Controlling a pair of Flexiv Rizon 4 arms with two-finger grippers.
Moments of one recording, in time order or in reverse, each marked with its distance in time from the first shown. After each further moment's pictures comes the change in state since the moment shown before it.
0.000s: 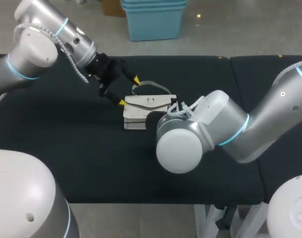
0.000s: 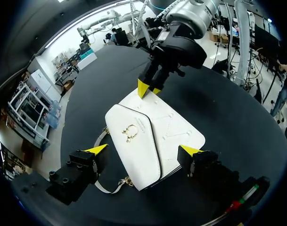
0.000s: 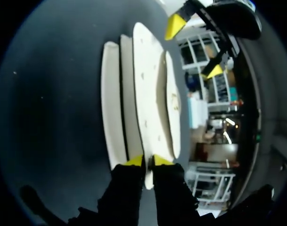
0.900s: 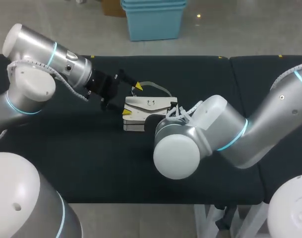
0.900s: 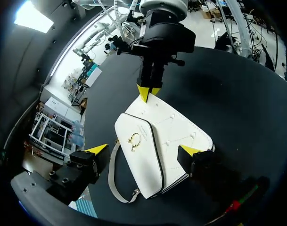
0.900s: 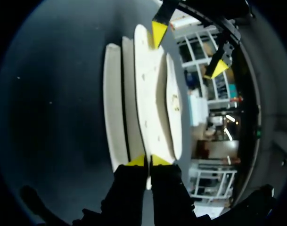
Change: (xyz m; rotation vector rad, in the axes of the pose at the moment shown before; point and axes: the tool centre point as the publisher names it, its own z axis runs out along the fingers) left arm 0.013 -0.015 0.016 -0.012 -0.229 0.265; right arm 0.011 0.002 -0.009 0.008 0.000 0.033
